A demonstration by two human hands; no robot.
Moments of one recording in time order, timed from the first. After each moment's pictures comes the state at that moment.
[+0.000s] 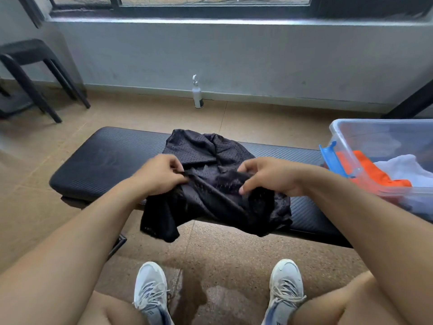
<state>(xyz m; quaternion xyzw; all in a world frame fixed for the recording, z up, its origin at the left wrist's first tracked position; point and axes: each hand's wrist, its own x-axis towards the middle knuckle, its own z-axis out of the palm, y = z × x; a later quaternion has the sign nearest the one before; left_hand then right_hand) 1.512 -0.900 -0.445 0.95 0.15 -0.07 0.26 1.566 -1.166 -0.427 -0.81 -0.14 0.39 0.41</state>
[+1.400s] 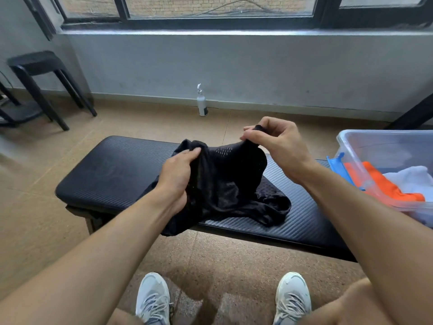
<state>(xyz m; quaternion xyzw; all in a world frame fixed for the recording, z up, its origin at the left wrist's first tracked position) 1.522 -0.951 -0.437 0.57 0.25 0.04 0.79 1.596 -1.151 -0.405 -0.72 -0.21 0.03 0.66</state>
